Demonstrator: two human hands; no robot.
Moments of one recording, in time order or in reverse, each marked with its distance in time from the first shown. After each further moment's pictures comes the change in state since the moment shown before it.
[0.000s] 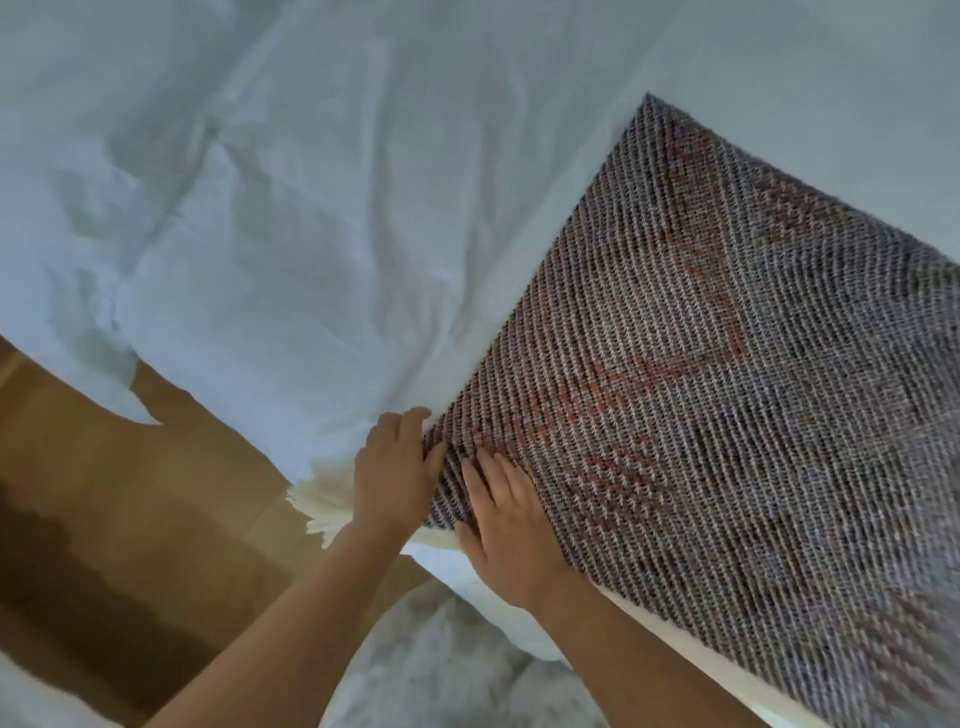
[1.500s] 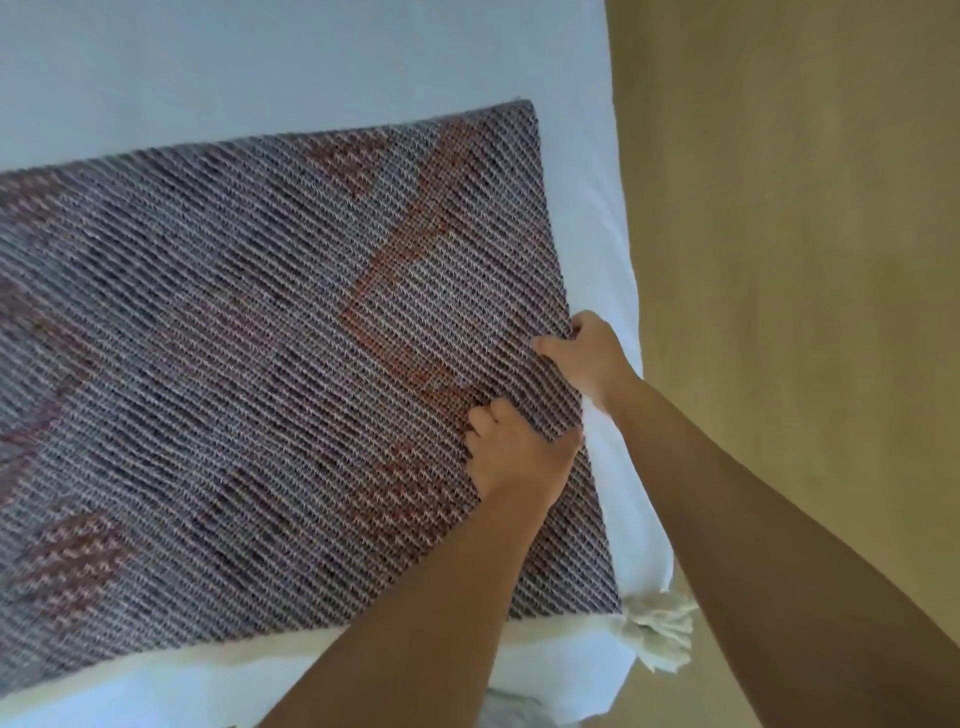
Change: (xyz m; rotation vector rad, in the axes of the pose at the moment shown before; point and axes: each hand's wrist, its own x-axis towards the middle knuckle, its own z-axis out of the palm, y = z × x) left_hand -0.205 0.518 0.319 0.248 -0.491 0.115; right_hand -0.301 0.513 -0.076 1.265 0.483 0.985
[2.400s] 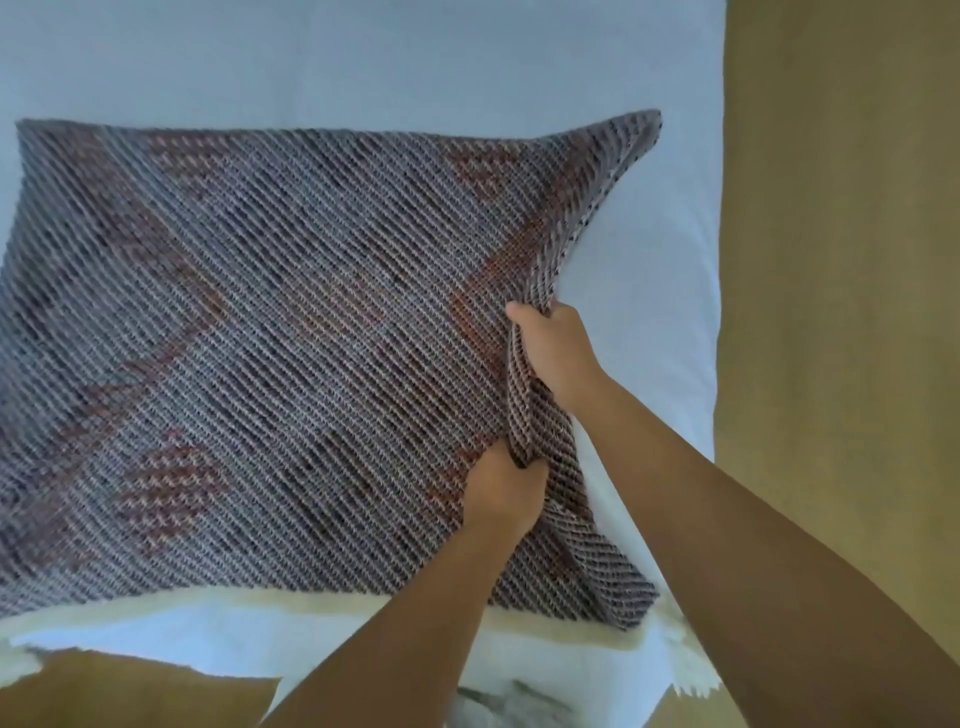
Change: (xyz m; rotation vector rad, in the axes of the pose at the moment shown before) left_hand -0.004 -0.088 -0.043 -0.493 -0.073 -0.064; right_hand -0.060 -0.093 0.099 0.126 -0.146 -0.117
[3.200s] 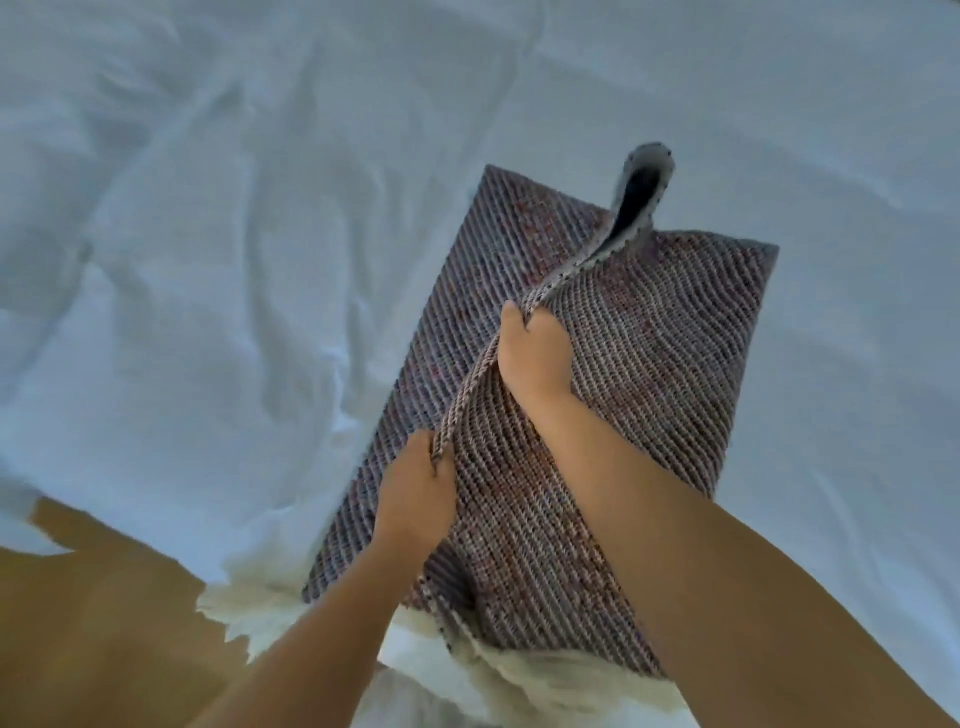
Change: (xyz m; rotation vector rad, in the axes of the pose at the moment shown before) left_hand 0.010 -0.225 -0.386 -0.172 0.408 0.132; right_hand -0.034 -0.092 0.420 -0.445 0.072 -0.413
